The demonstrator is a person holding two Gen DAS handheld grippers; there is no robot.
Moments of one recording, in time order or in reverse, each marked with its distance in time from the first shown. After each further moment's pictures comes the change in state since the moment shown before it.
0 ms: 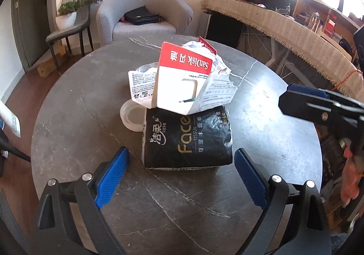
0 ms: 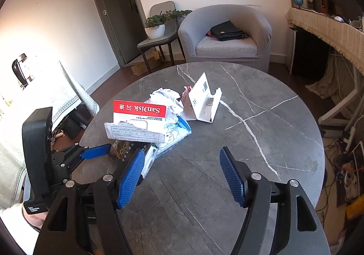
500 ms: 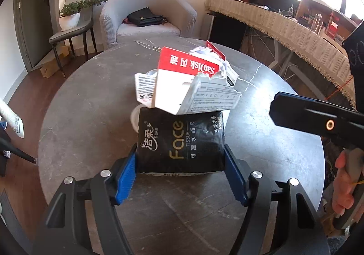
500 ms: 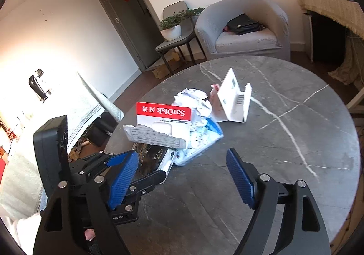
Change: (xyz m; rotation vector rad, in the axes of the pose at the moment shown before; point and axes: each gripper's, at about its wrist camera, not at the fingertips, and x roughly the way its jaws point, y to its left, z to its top) left arm -0.006 0.012 0.000 0.001 -0.009 0.019; right arm 0.020 0.008 0.005 0.081 0.002 0.185
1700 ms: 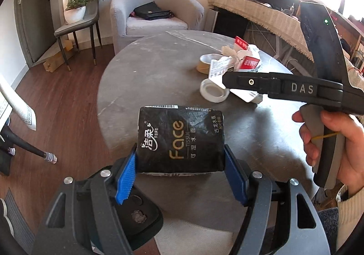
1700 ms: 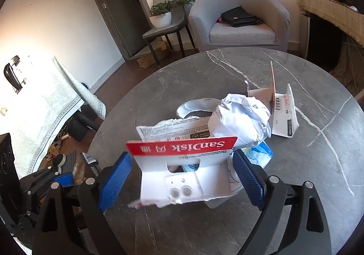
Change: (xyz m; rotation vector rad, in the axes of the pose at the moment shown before) left arm -0.053 0.086 -0.038 0.005 0.041 -0.013; right arm 0.087 0.047 0.015 -0.027 0.062 -0.147
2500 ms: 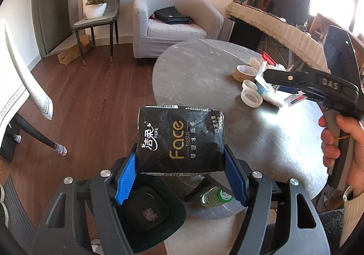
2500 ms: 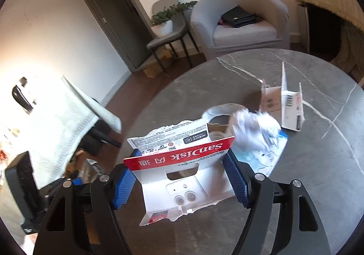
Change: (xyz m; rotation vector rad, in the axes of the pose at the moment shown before) left arm -0.036 0.054 -0.007 -0.089 -0.041 0.040; right arm -0.016 0.018 0.006 0.107 -0.040 0.093
